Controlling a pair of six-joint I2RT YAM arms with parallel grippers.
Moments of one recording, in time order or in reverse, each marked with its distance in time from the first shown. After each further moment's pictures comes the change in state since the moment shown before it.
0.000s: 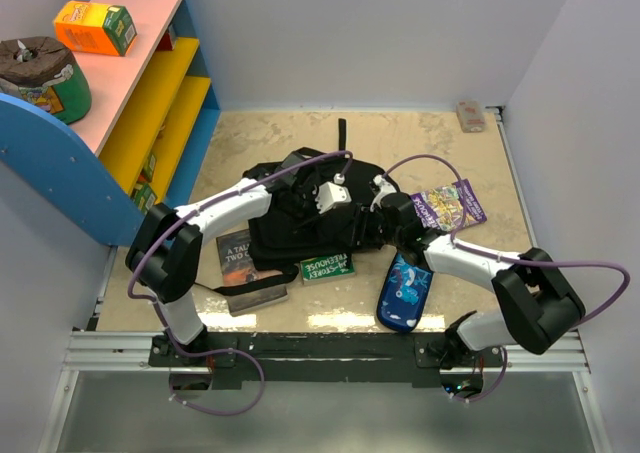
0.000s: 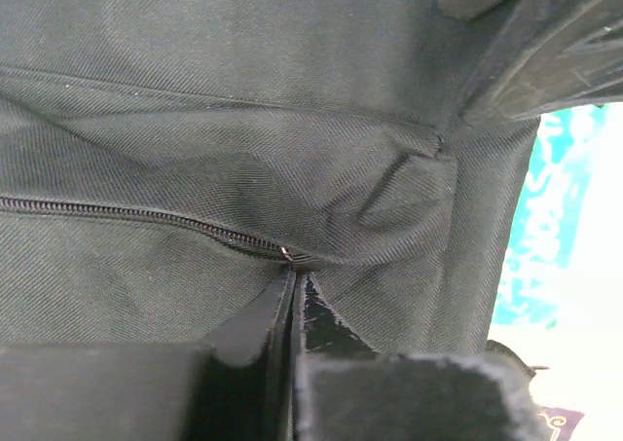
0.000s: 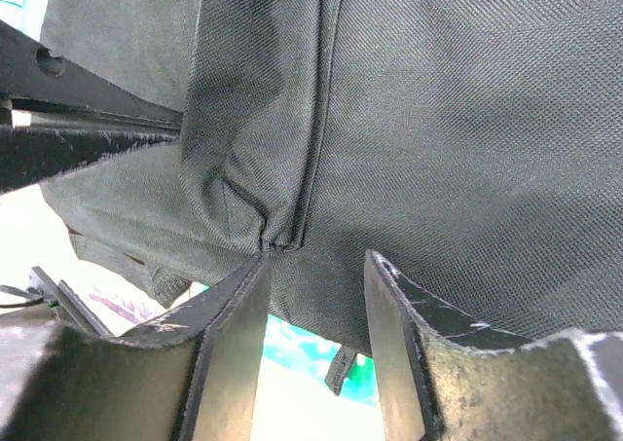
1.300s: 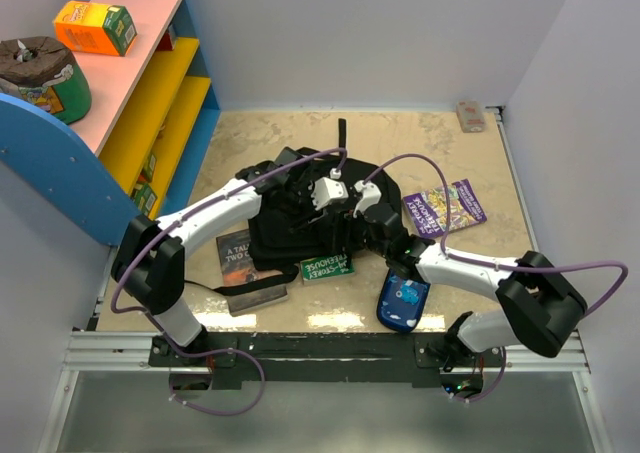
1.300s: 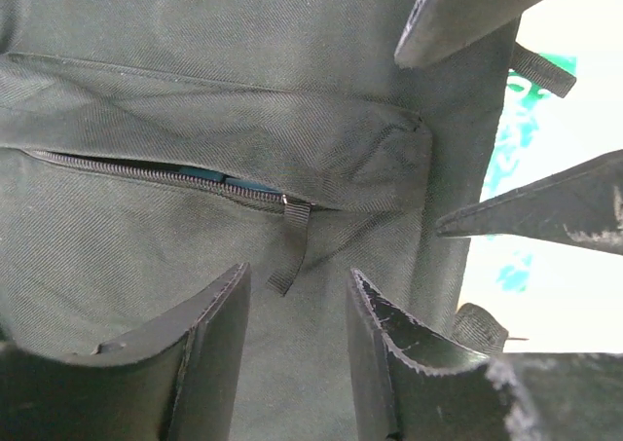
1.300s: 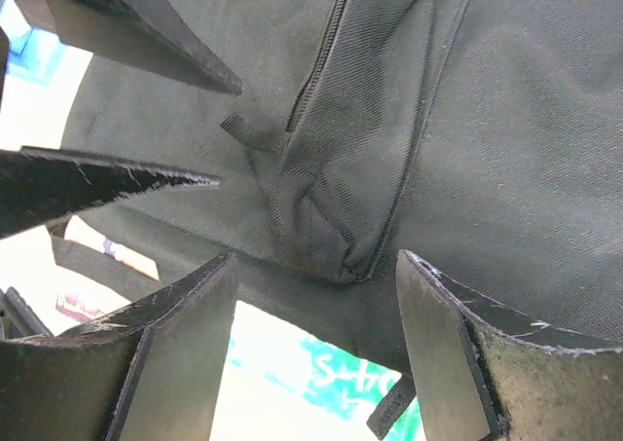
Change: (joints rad) left arm 0.000 -0.098 0.018 -0.064 -0.026 -0.009; right arm 0.191 -0.022 0.002 0.109 0.212 -0.114
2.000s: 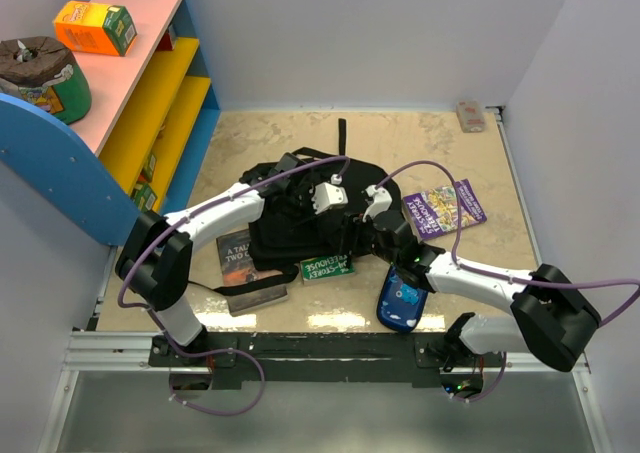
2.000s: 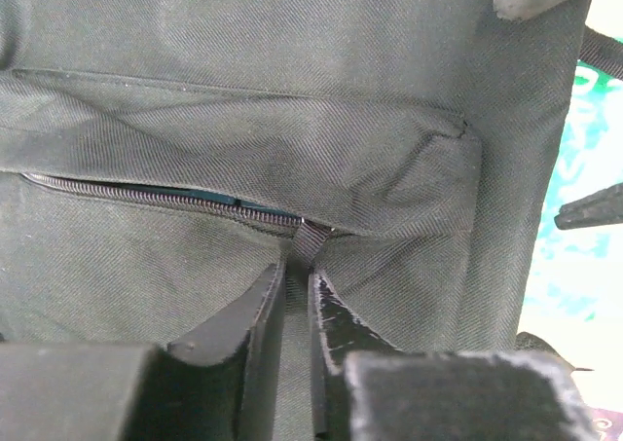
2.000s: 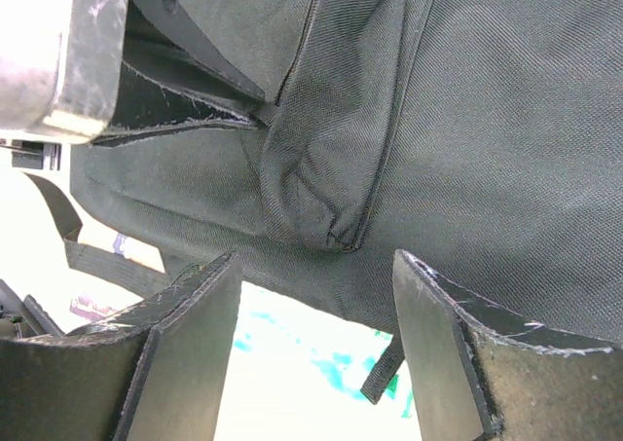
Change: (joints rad) left arm 0.007 0.029 -0.078 0.135 -0.019 0.070; right arm 0.002 -0.100 -0.080 0.010 0.045 0.053
